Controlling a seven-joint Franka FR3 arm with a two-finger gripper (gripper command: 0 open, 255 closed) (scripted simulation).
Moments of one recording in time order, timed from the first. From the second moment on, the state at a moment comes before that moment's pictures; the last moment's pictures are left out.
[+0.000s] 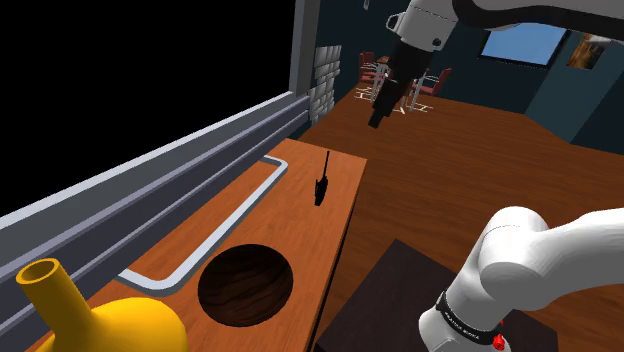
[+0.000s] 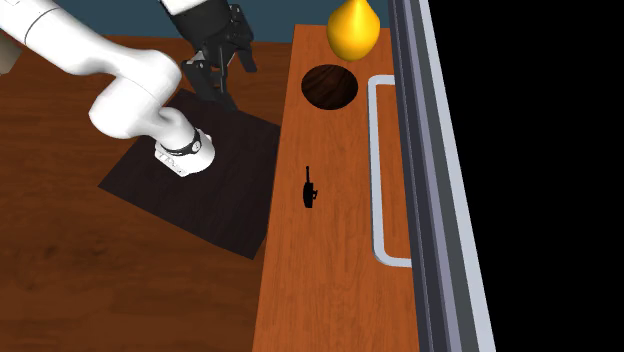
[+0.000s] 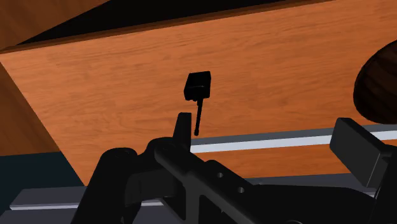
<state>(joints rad) 0.01 -0.80 0.02 -2.27 -0.01 1.67 -0.15</state>
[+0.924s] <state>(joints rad) -0.03 -0.70 -0.02 -2.61 0.03 2.22 -0.11</state>
